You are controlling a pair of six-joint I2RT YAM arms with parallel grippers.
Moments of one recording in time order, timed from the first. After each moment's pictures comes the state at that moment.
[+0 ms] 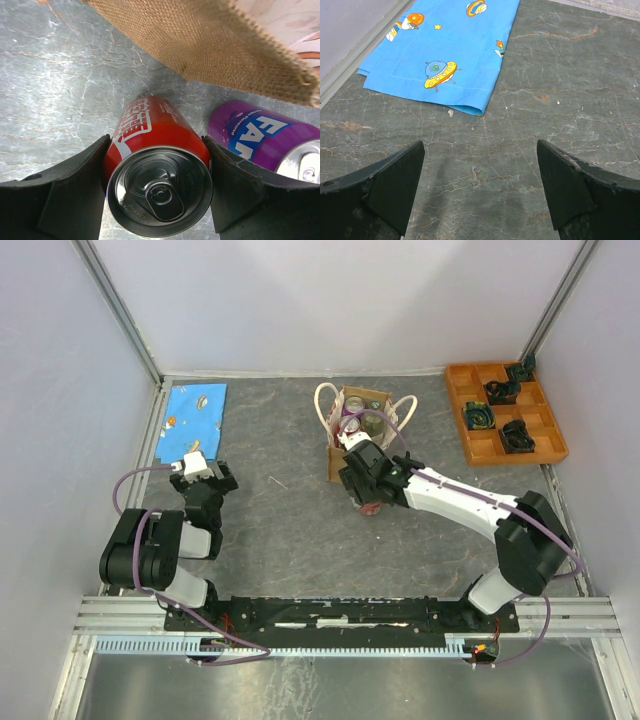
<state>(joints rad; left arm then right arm) -0.06 1.51 0.18 1.21 -0.32 -0.11 0.80 1.56 1.11 -0.53 0.33 0.22</state>
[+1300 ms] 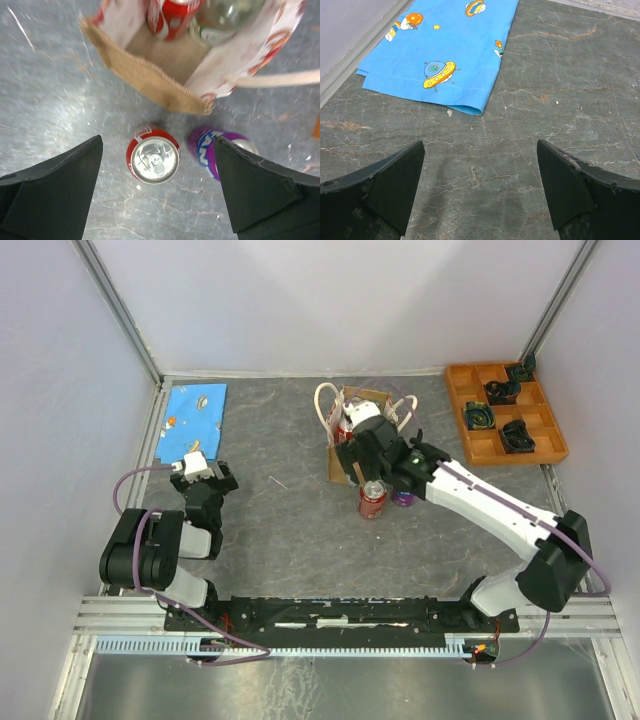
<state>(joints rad) -0.06 1.51 0.18 1.21 -0.32 -0.11 0.80 1.46 1.25 -0.60 0.37 0.19</state>
